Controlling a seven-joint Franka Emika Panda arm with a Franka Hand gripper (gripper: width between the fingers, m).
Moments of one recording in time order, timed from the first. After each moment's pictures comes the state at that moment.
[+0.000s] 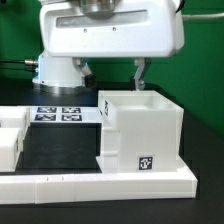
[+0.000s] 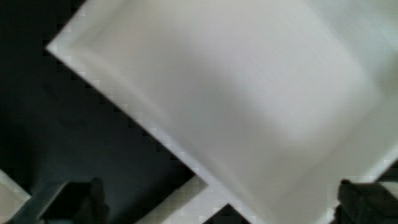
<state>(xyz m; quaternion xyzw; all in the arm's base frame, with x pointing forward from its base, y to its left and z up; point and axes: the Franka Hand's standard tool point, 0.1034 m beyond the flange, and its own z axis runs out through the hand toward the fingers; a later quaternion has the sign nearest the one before) 0.594 0.038 0.134 -0.96 0.28 0.02 0.07</state>
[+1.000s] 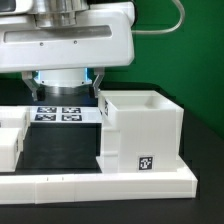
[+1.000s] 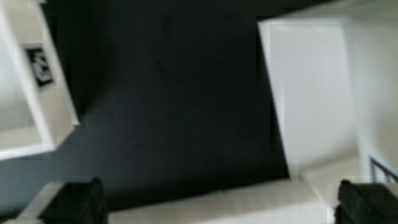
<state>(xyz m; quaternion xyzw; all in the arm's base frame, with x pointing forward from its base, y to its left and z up) 0.565 -0.025 0.108 -1.00 0.05 0.03 0.03</state>
